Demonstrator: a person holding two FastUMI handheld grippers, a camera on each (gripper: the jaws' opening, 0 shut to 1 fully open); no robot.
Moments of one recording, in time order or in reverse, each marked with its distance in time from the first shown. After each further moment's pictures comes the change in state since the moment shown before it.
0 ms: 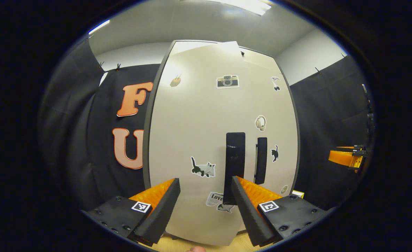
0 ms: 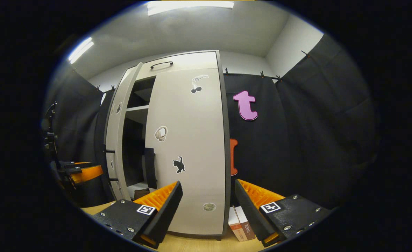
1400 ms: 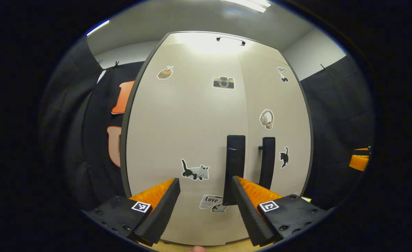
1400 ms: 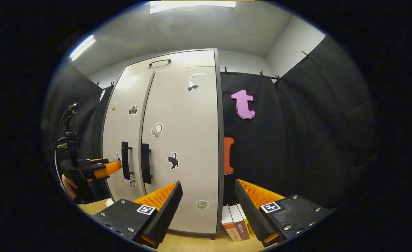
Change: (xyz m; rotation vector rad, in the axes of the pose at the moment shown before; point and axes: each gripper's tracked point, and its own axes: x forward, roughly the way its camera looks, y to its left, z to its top) left arm 0.047 -0.018 0.004 0.003 -0.012 0.025; right arm -0.005 -0.011 -0.004 -0.019 0.023 -0.006
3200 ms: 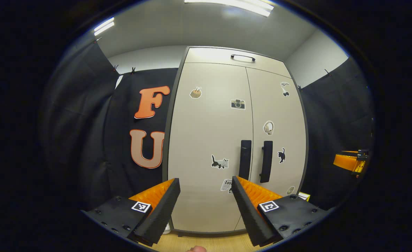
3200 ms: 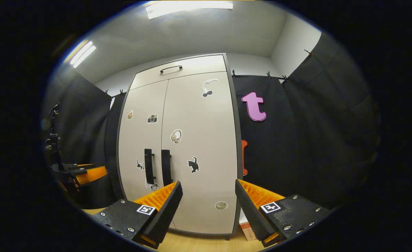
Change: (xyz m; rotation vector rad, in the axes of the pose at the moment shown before) left arm -0.101 0.047 0.013 -0.014 -0.017 0.099; right arm -0.015 0.039 0.009 0.045 -0.036 0.086
